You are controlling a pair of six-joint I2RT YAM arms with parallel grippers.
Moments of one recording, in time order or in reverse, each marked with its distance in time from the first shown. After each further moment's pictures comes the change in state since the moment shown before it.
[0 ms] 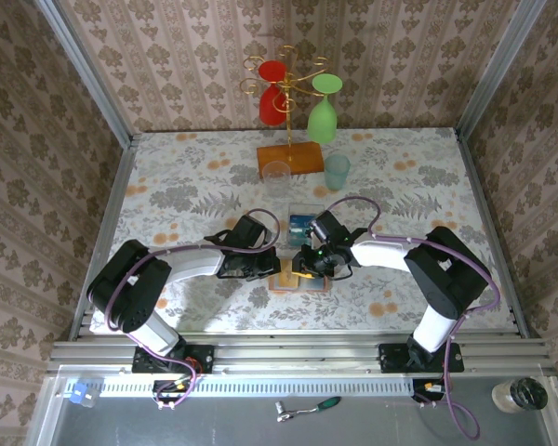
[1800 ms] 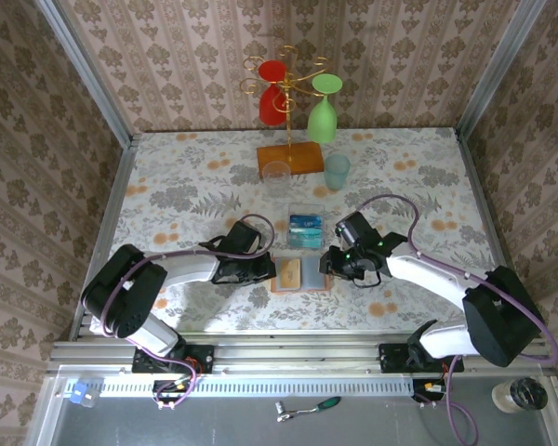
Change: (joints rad) left arm 0.011 -0.041 -0.077 0.035 -0.001 -0.004; right arm -0.073 -0.362 -0.111 -0.251 0.136 -0.059
